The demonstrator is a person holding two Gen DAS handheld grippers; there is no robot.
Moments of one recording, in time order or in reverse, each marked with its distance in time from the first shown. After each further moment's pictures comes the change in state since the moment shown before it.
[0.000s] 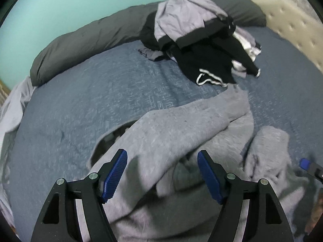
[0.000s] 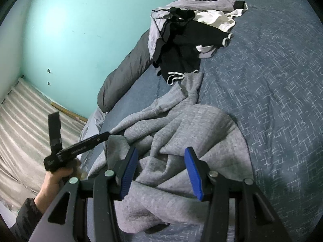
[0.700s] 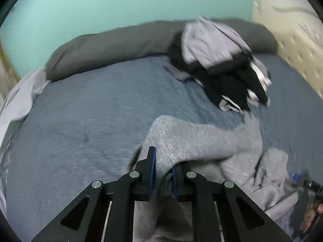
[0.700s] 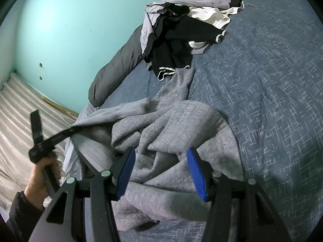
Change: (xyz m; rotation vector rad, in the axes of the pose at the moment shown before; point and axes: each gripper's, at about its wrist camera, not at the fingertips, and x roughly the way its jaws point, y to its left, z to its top) left arm -0.061 0.100 -0.002 -0.182 -0.127 0.005; right arm 0.006 -0.003 -0.001 -0.023 0.036 -0.067
